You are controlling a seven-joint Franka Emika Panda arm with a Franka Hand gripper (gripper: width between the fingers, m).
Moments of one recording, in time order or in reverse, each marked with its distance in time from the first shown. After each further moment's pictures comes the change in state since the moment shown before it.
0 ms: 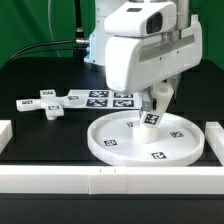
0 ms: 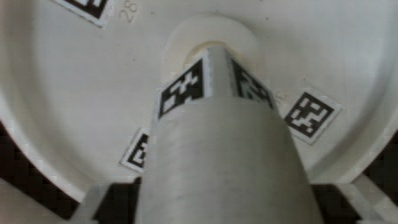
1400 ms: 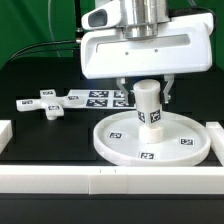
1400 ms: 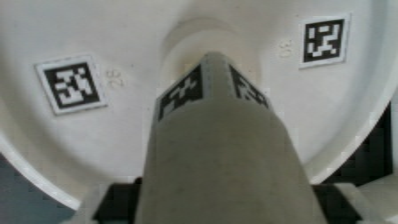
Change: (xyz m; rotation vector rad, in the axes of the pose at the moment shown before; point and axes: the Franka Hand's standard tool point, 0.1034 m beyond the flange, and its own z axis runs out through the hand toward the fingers) arm -0.016 0.010 -0.003 0.013 0.204 1.161
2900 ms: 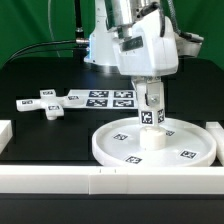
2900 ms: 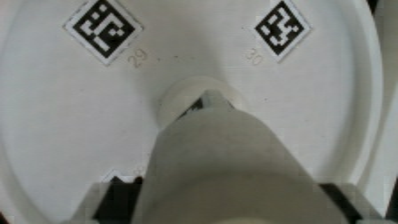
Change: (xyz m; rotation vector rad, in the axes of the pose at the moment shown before) arm 0.002 -0.006 0.000 0.069 -0.011 0.988
